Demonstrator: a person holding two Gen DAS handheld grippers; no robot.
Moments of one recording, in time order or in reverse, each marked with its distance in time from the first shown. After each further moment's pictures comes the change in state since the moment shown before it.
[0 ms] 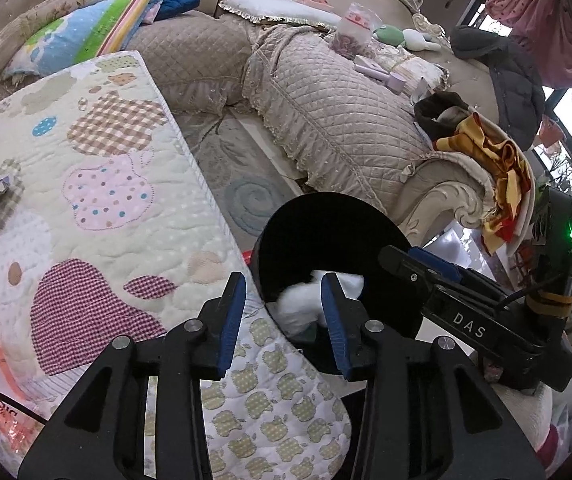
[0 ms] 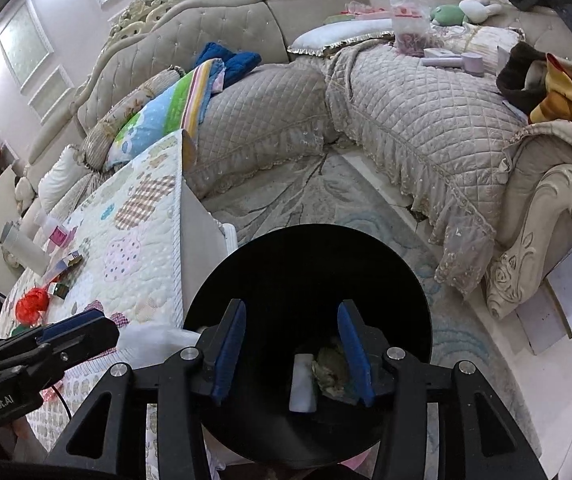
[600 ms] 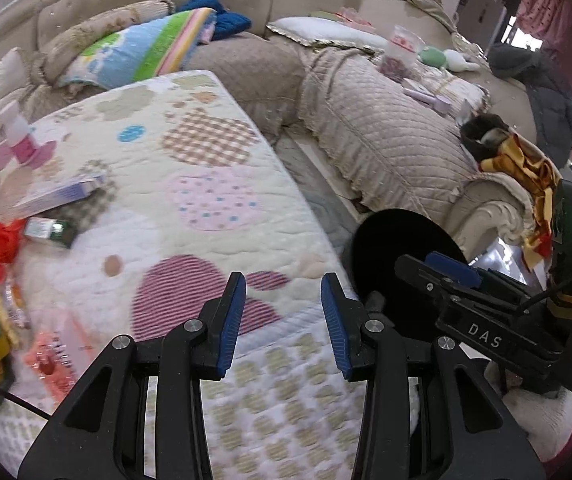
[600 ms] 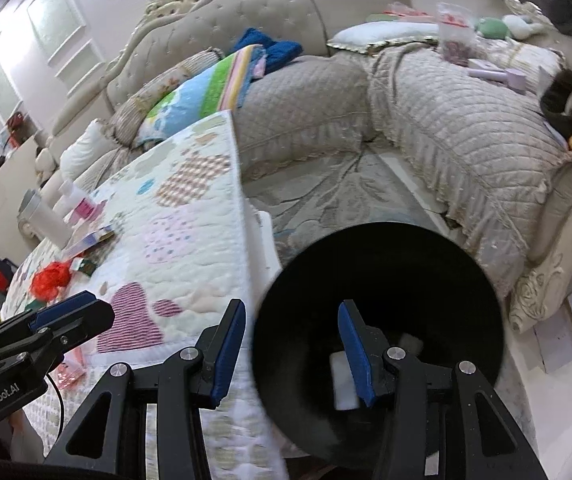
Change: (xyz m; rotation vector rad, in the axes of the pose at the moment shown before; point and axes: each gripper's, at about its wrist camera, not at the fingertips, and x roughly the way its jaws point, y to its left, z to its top) left arm -0.049 0.053 -0.014 -0.040 -0.085 0.179; right arm 0.011 0.069 -0.004 -0.113 0.030 0.075
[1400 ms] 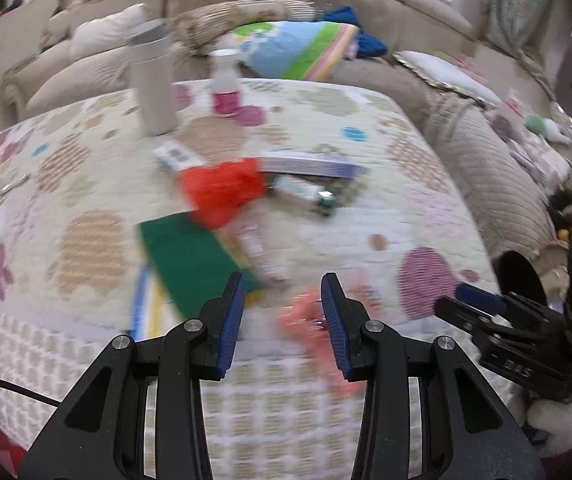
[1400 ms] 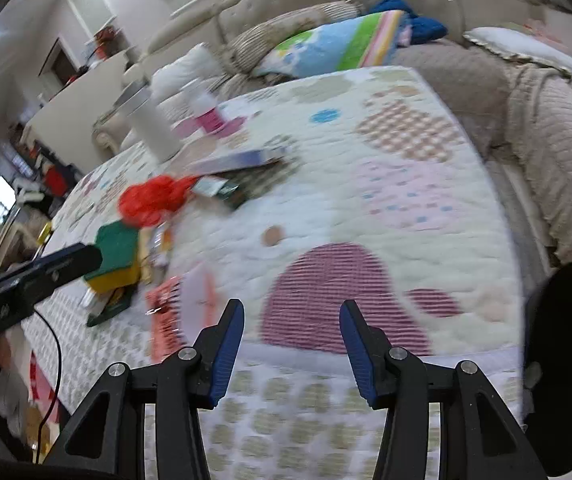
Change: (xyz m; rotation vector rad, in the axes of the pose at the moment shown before) left arm -0.096 0.200 -0.057 -0.278 -0.041 0.259; right arm 0.058 0.183 -0.025 -0.281 0.162 0.256
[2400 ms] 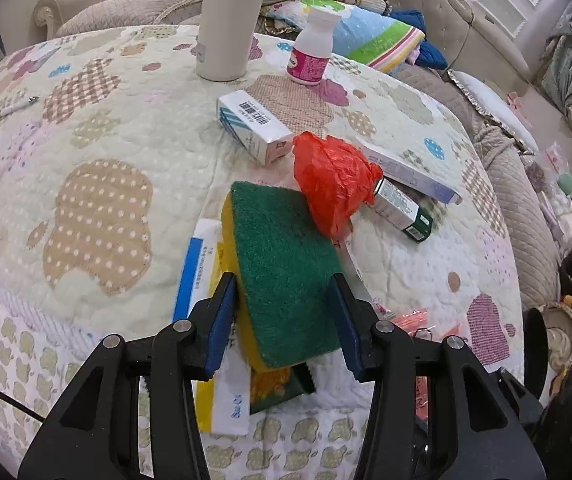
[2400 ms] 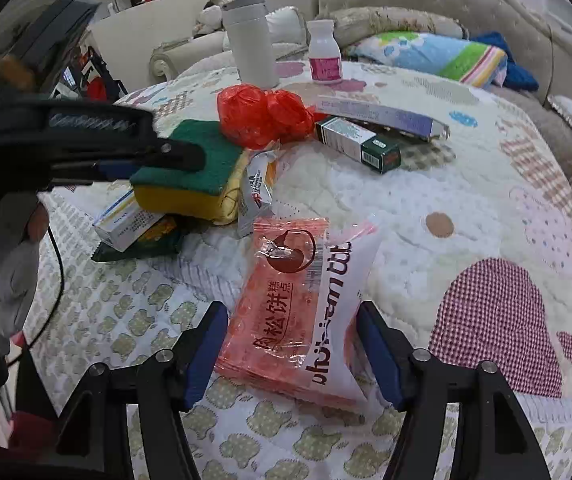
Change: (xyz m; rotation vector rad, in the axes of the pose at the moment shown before) left arm 0.065 0.064 0.014 -0.227 0.082 -0.020; right arm 0.069 0.094 -0.024 -0.326 0.027 -0.026
